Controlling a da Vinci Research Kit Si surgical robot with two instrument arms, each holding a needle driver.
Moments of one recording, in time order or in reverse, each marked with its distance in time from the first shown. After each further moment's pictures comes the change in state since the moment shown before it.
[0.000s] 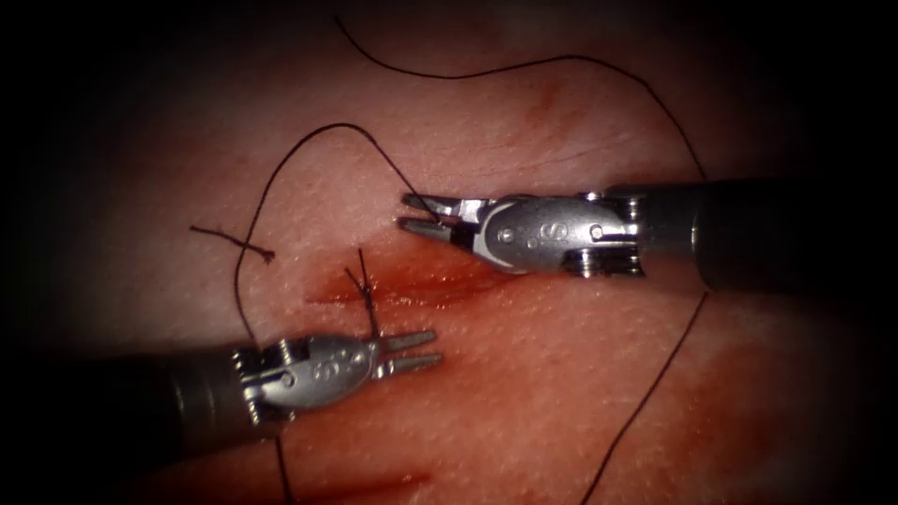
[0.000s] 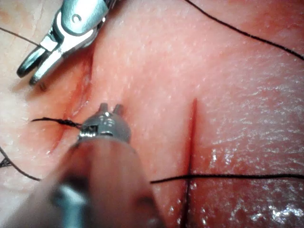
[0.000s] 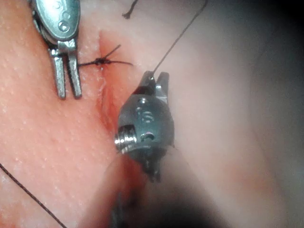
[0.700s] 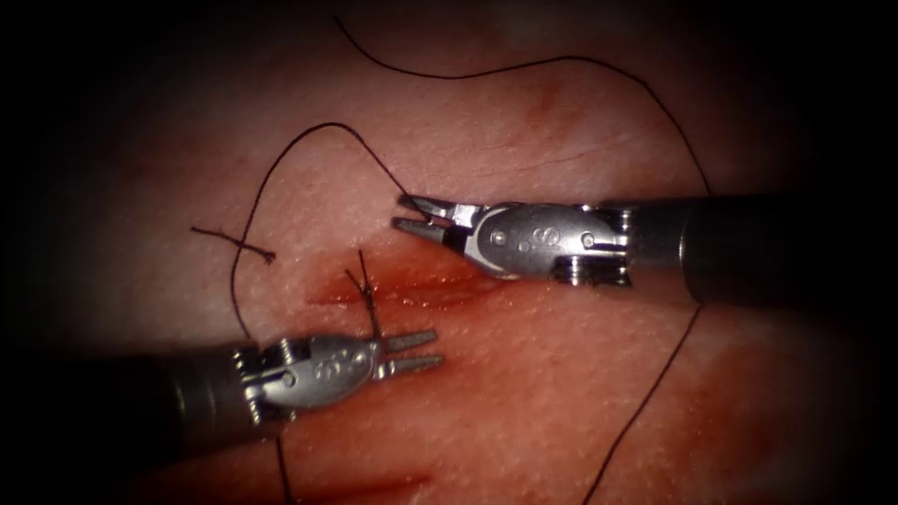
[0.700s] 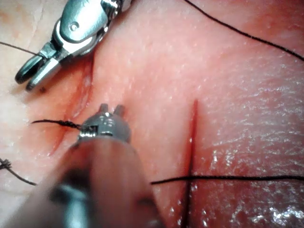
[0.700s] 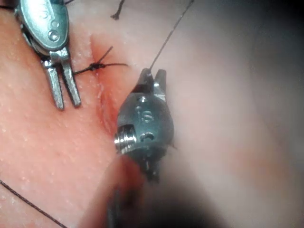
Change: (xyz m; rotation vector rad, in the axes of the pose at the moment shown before) right arm 0.002 0.001 0.001 0.070 -0.036 0.209; left arm 0.000 -0.001 0.001 0.003 -0.001 -0.005
